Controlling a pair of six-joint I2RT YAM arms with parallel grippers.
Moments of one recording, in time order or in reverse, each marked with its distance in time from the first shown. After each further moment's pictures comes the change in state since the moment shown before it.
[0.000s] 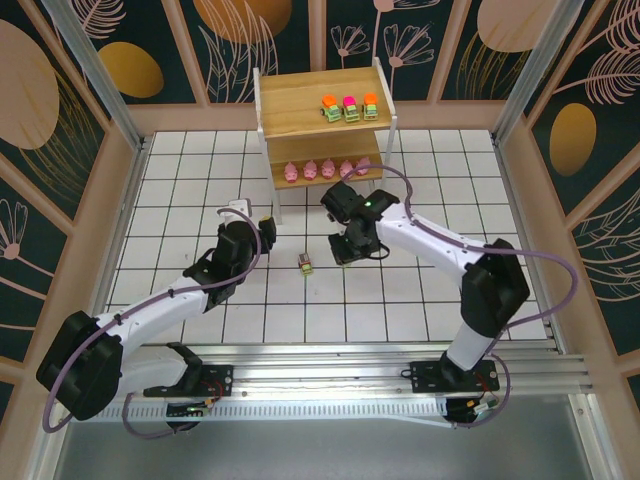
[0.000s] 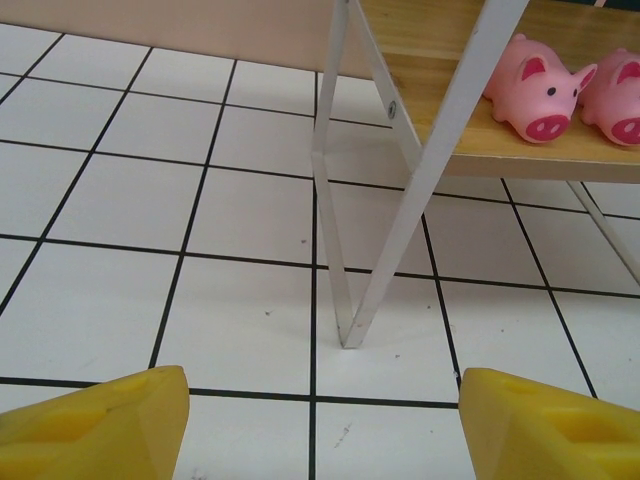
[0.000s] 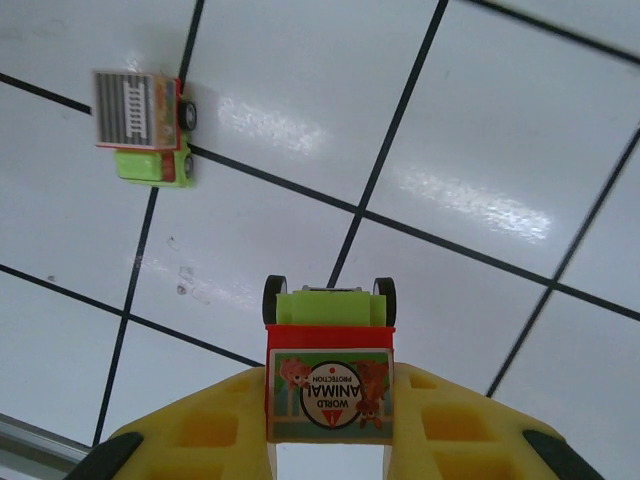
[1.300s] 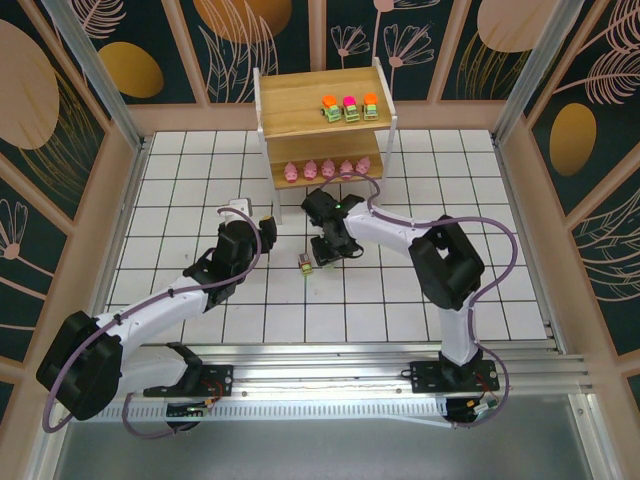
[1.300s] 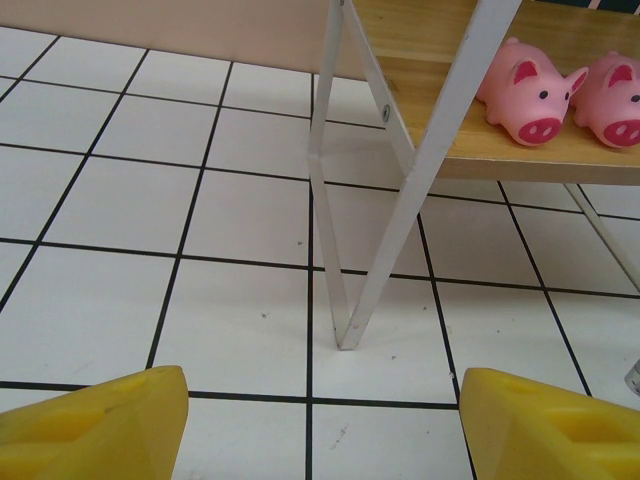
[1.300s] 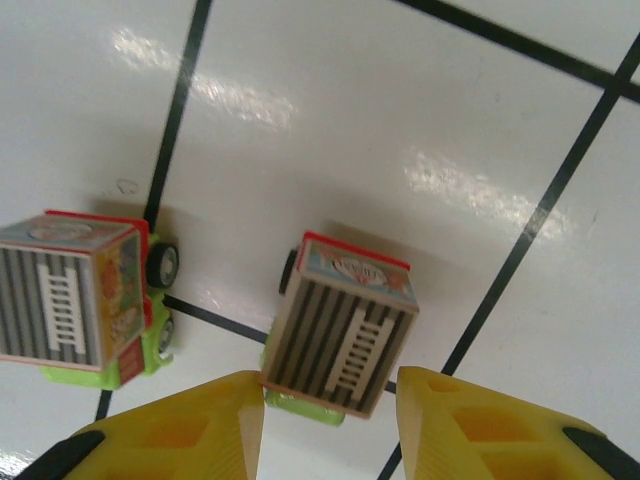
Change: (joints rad) left arm 0.000 0.000 0.004 0.000 0.003 0.003; right arm 0.006 0.278 0.083 0.171 0.021 -0.021
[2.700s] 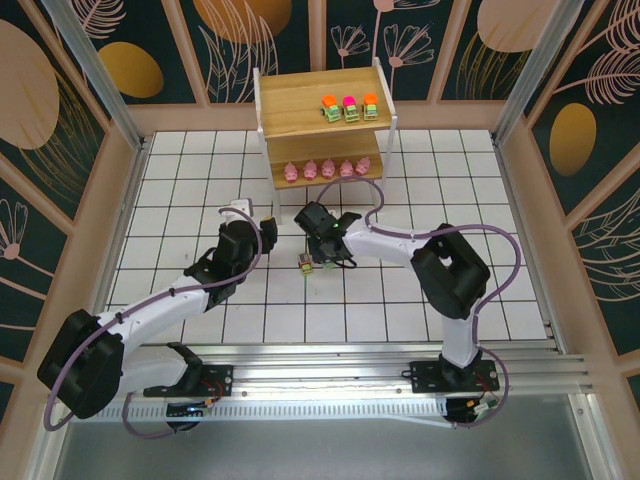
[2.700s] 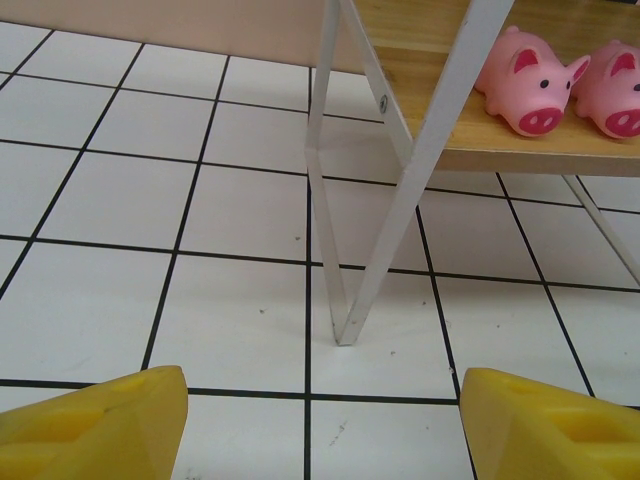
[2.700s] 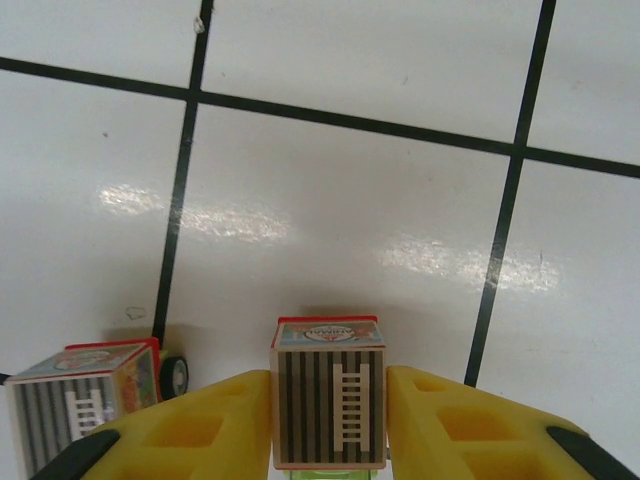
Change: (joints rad) left arm 0.000 0.010 0.001 0.000 0.007 0.000; right arm 0.077 -0.066 -0.156 0.245 0.225 0.240
